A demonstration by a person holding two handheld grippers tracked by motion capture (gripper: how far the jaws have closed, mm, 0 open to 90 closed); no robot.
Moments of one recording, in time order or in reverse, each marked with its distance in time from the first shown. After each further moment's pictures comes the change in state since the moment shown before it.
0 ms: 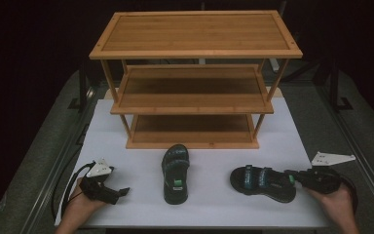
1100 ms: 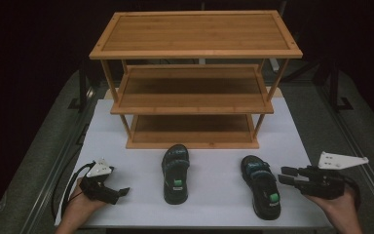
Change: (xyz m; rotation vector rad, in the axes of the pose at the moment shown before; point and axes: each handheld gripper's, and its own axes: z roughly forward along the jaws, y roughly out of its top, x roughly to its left) left arm 0.000 0.000 0.000 0.000 0.000 -0.001; right arm 0.046 0.031 -0.026 -0.153 0.148 -0.057
